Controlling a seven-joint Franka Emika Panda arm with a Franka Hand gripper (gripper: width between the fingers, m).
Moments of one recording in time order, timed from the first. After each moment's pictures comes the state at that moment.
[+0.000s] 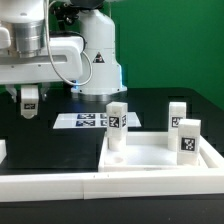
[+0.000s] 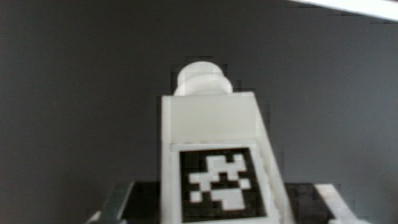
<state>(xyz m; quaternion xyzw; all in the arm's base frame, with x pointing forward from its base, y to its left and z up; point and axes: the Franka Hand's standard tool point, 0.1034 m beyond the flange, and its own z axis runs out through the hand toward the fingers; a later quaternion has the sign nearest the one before) 0.456 -0.139 0.094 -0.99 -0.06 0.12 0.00</state>
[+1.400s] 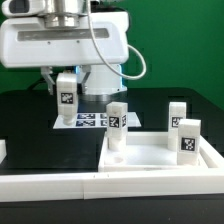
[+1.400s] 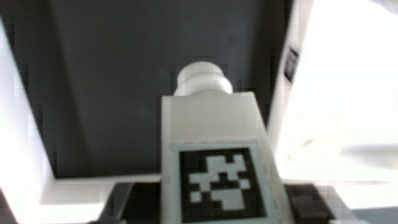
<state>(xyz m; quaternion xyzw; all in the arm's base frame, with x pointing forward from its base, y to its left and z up) 0.564 -0.063 0.126 -0.99 0.04 -0.10 0.01</state>
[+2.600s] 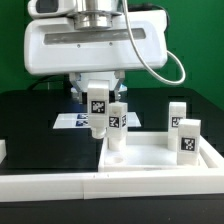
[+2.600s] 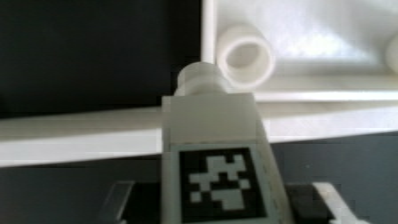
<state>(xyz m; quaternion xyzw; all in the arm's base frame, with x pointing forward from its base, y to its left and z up) 0.611 -0.025 0.125 -0.99 0.03 -0.14 0.01</state>
